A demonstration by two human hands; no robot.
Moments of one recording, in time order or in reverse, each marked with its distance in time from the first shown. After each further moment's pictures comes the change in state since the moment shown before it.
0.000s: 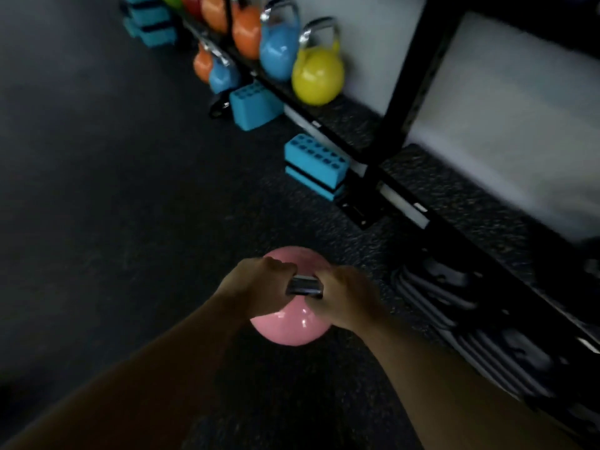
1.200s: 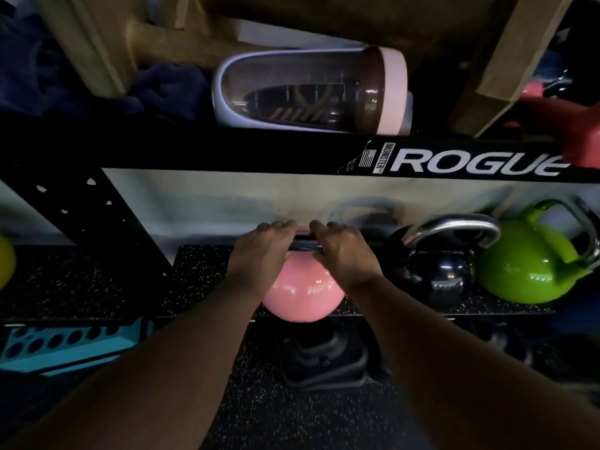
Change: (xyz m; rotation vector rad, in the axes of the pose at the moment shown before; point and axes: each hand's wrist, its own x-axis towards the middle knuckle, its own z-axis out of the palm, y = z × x) left_hand 0.494 0.277 -0.080 0.146 0.327 0.810; right_hand 0.080 0.391 -0.209 -0.331 0.439 0.759
